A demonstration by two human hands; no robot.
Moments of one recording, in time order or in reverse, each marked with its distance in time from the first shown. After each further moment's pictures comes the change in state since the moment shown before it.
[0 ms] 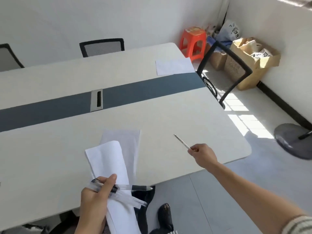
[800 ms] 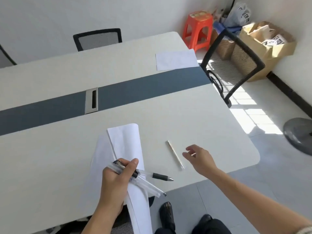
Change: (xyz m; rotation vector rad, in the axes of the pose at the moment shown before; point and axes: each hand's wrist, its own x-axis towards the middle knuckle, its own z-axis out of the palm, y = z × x) left_hand 0.033 0.048 0.105 -0.002 -0.209 0.034; right_hand 0.041 -0.001 -0.004 -0.033 -0.105 -0.078
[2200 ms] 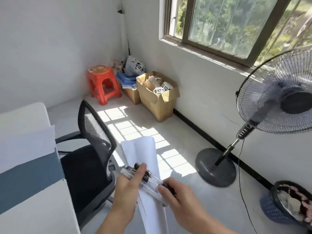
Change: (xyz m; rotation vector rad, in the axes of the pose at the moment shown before) left_hand 0.048 0.056 0.748 -0.139 -0.578 -0.052; right_hand 0.127 0.277 -0.528 0.365 0.238 -0.178
